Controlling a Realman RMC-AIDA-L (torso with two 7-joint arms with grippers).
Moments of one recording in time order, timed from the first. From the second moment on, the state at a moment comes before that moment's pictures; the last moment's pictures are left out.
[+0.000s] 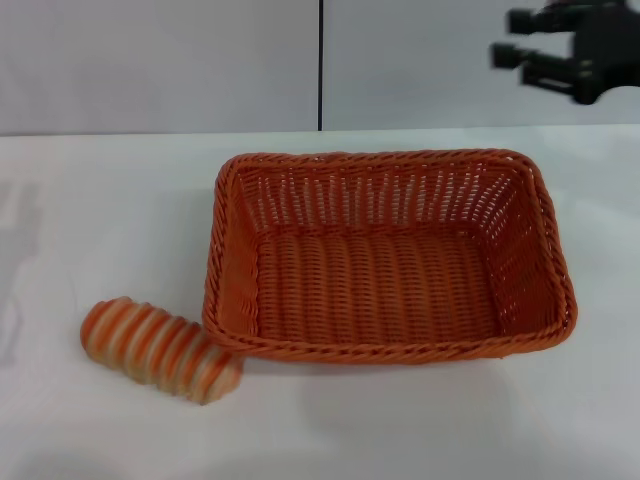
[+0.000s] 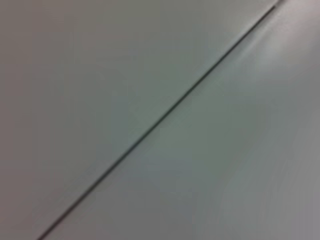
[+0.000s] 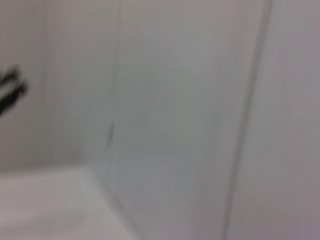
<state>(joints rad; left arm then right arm) -0.29 -2.07 0.60 -0.04 0.72 1.87 -1.02 0.57 1.99 2.38 0.89 -1.78 1.50 -1.76</state>
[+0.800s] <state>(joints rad) -0.26 -1.88 0.89 0.45 1.04 1.64 -1.22 0.10 2.07 2.85 0.40 -1.01 1.67 -1.90</state>
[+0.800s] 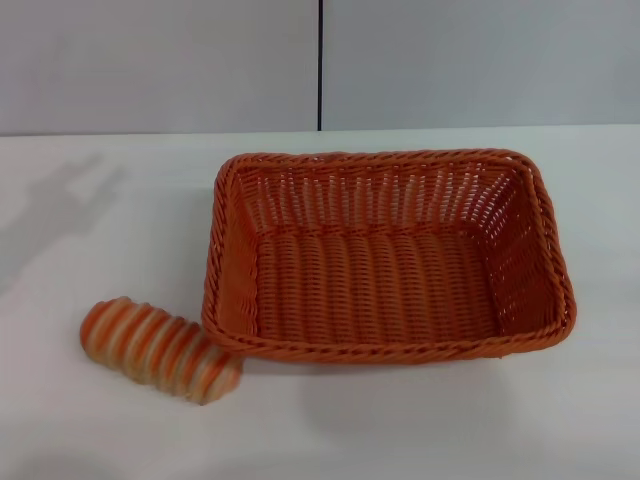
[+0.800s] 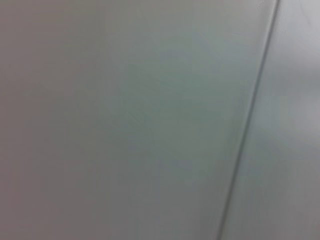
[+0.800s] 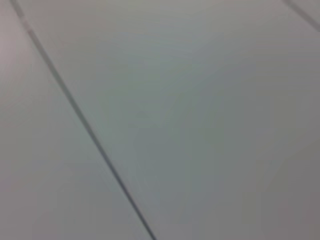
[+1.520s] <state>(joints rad) -0.24 -1.85 0.60 0.83 1.86 1.79 -1.55 0.10 2.07 2.88 0.31 -1.00 1.70 -1.90</state>
